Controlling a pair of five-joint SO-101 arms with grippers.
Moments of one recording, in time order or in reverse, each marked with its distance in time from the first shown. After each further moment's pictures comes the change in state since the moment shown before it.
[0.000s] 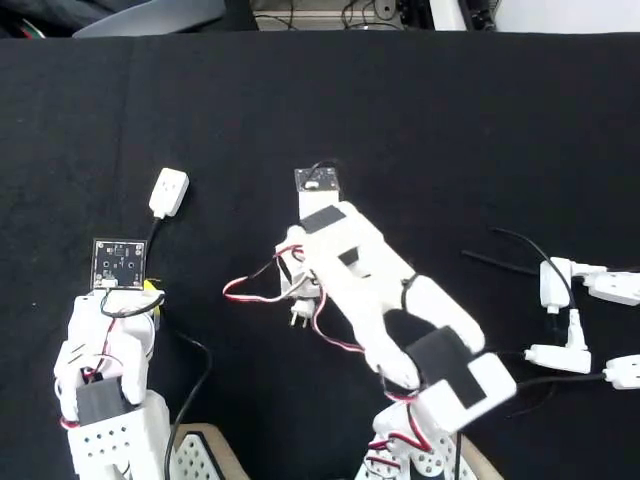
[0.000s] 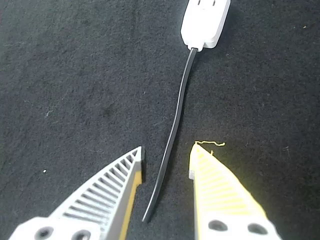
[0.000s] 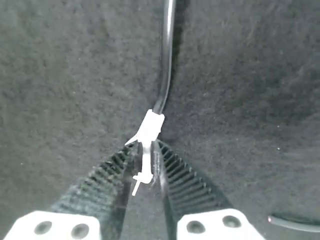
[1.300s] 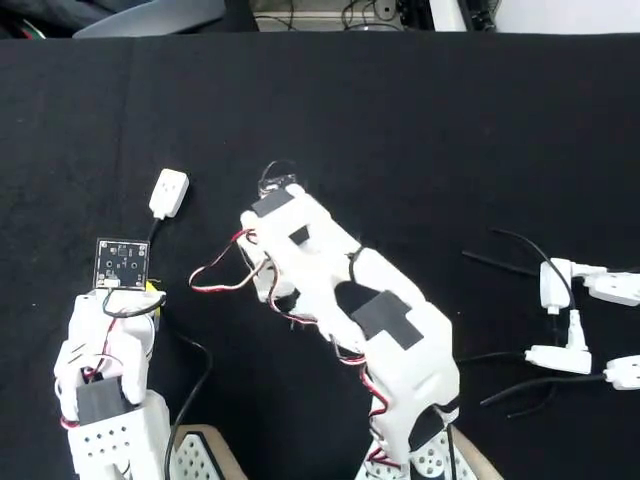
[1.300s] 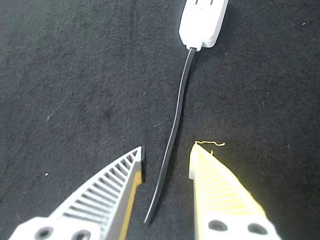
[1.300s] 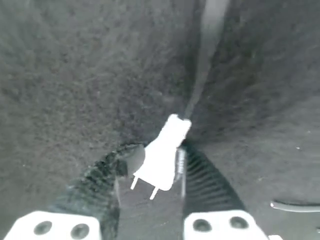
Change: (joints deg) left arm 0.0 0.0 0.0 0.0 -1.6; right arm -6.3 20.0 -21.5 15.5 0.0
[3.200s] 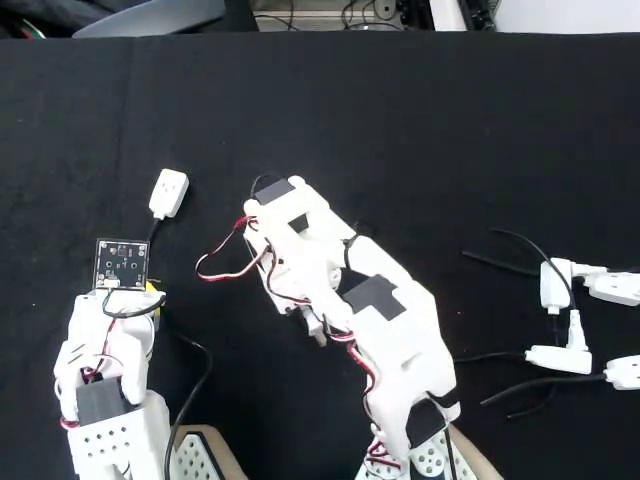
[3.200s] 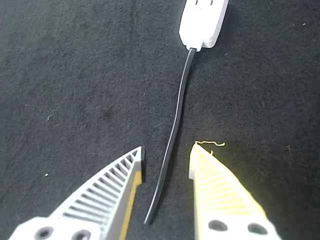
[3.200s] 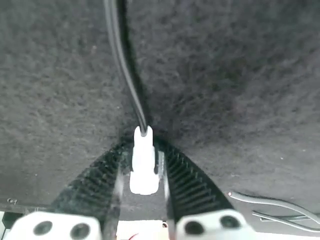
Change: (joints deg) left arm 0.0 0.0 0.0 0.0 0.0; right arm 3.0 8.4 -7.3 12.3 20.8
